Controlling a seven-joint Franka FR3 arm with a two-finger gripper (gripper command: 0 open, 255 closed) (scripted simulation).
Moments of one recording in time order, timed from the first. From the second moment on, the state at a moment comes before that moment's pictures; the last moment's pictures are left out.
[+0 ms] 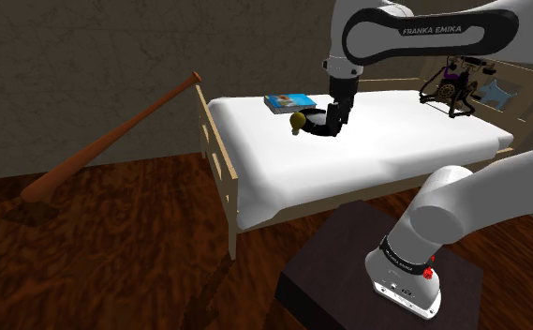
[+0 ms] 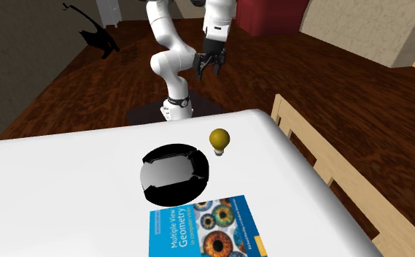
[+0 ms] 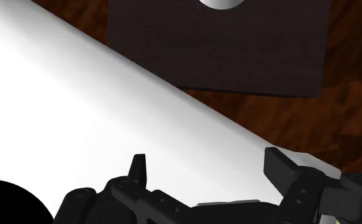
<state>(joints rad) -0.04 -0.61 -0.02 -2.38 -0.10 1.62 -0.16</state>
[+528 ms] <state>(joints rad) -0.07 -0.35 -0.08 -2.25 -0.13 1.82 -0.21</state>
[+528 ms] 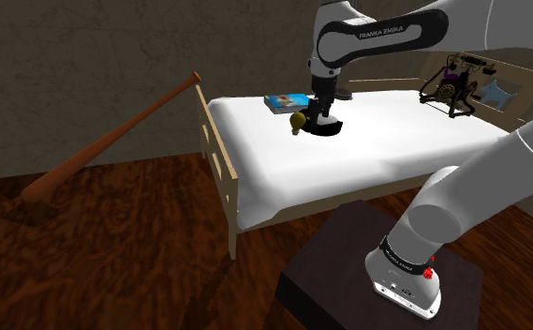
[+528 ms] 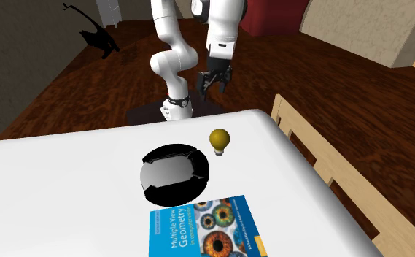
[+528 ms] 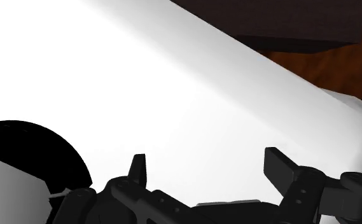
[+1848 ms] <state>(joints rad) -0.12 0.07 -0.15 -1.98 -0.09 2.06 -0.29</state>
